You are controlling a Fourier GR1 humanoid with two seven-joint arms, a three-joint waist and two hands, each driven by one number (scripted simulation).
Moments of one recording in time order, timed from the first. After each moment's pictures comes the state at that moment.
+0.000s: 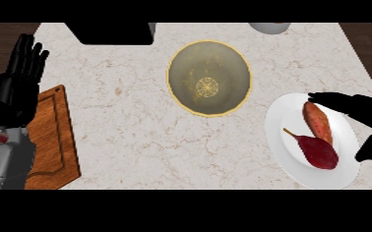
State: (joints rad) left arm -0.25 0.34 0.16 -1.50 0.18 0.09 -0.01; right arm -0.34 -0.74 0.13 -0.98 0.84 0.36 -0.75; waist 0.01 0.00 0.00
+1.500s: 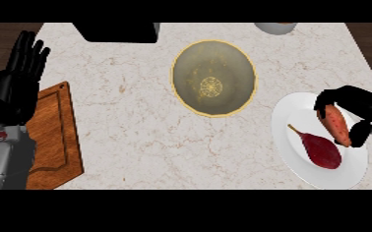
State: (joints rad) left arm -0.27 0.31 0.20 -1.51 0.15 0.03 0.02; right arm -0.58 -0.62 0.02 -0.49 1.06 0.11 -0.91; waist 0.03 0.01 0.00
